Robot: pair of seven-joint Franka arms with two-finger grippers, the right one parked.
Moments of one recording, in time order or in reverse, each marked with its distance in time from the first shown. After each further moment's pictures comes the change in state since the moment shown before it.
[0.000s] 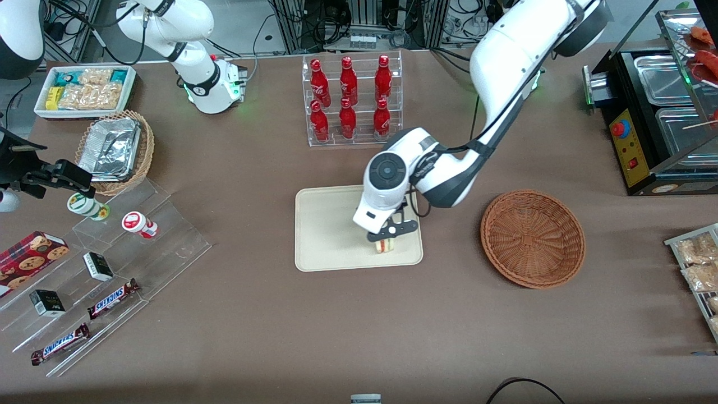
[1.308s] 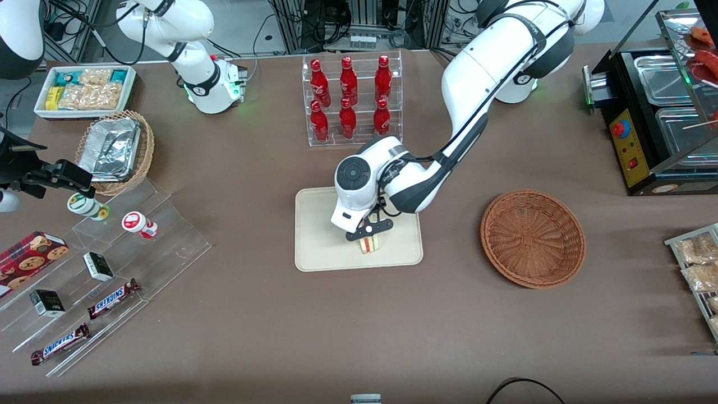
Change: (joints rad) arm -0.085 0.143 0.003 0.120 0.089 -0.004 -0.157
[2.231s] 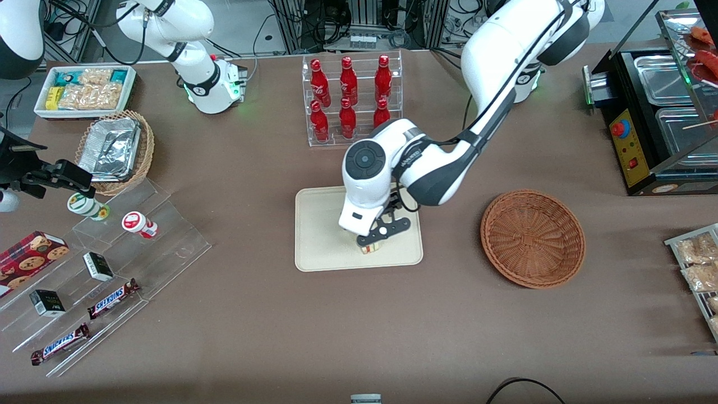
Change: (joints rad) arm 0.052 -0.112 0.003 0.115 0.000 -0.197 0.027
